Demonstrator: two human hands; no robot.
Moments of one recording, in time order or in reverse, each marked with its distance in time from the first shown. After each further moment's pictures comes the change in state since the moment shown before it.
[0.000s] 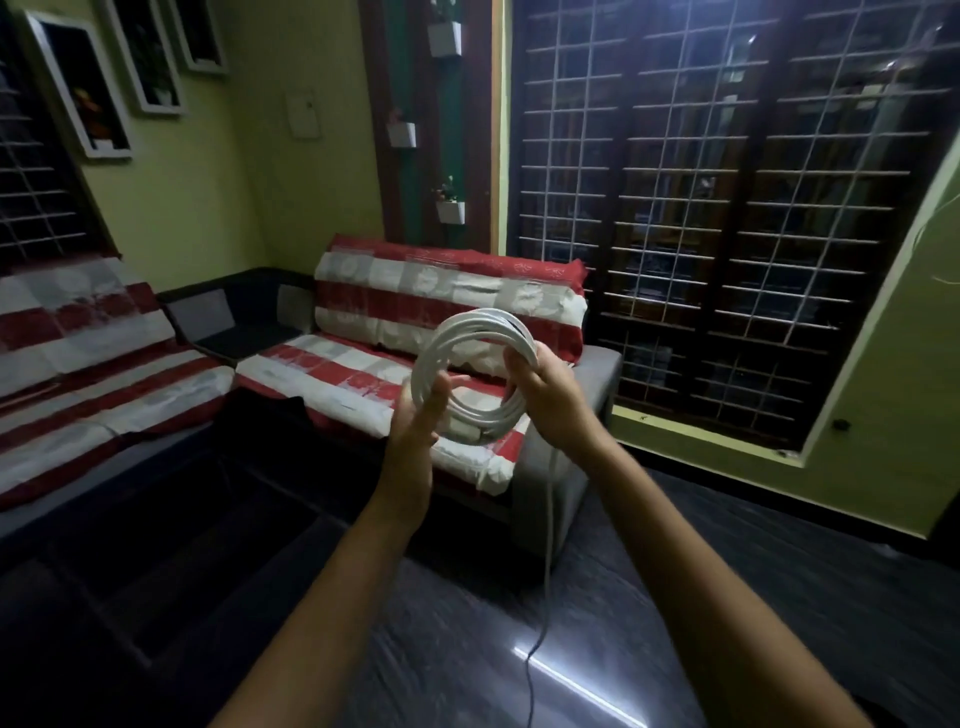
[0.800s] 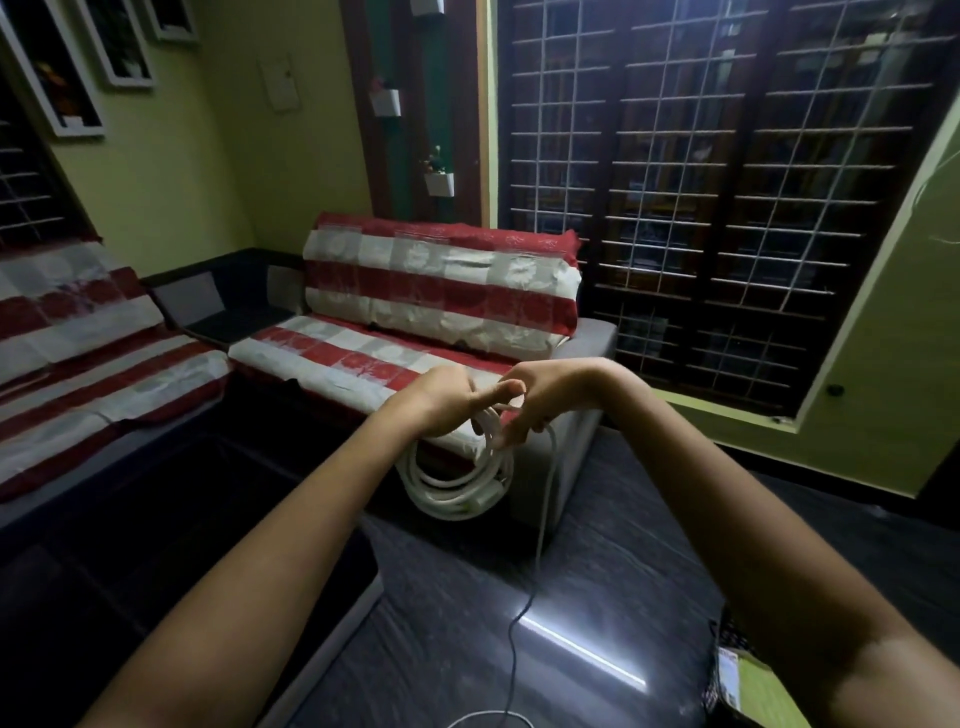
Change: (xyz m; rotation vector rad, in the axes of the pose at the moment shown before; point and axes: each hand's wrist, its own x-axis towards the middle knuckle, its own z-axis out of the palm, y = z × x) left_hand 0.056 0.005 0.018 1.118 -0.583 -0.143; right_hand 0.020 0.005 -0.030 -0.331 -0.903 0.365
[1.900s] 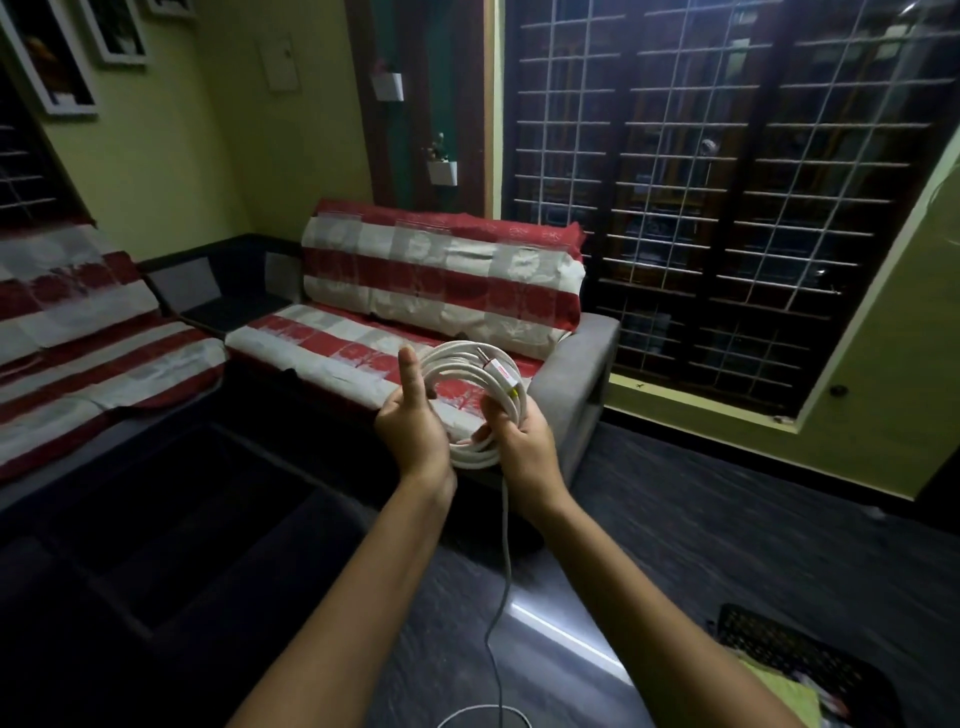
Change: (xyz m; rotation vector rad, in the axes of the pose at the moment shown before) left_hand -0.005 -0.003 0.050 -1.369 0.971 -0.401; right_hand 0.042 0.009 0.107 0.918 0.955 -0.239
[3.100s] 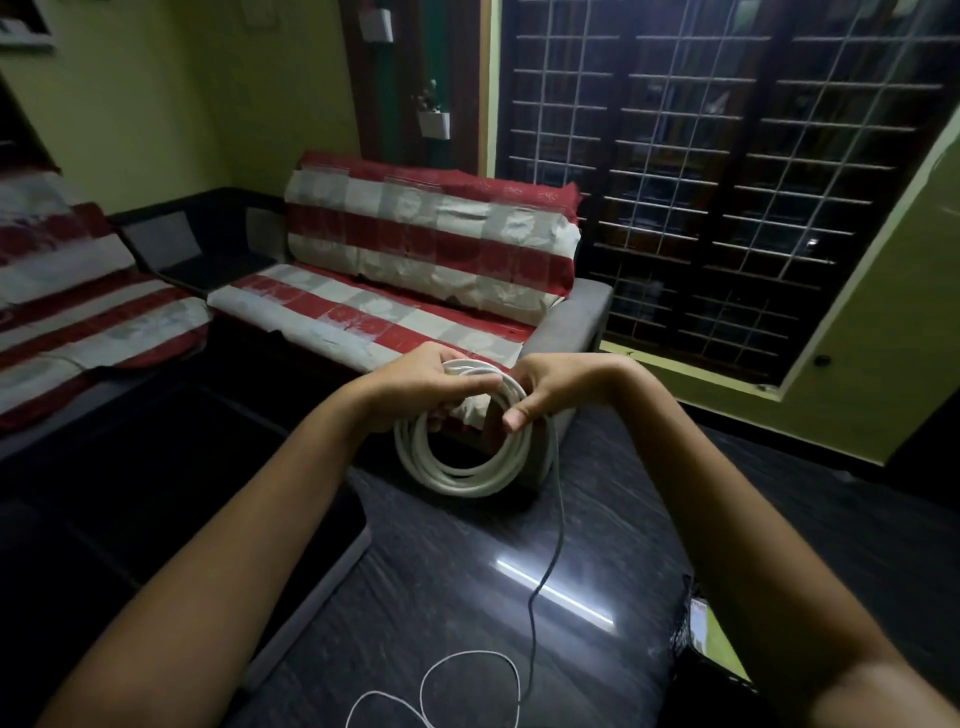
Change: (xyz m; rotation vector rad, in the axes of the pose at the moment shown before) left_hand 0.028 0.041 -0.024 0.808 -1.123 0.049; right_hand 0.055 -0.060 -0.047 -0.841 -1.028 0.274
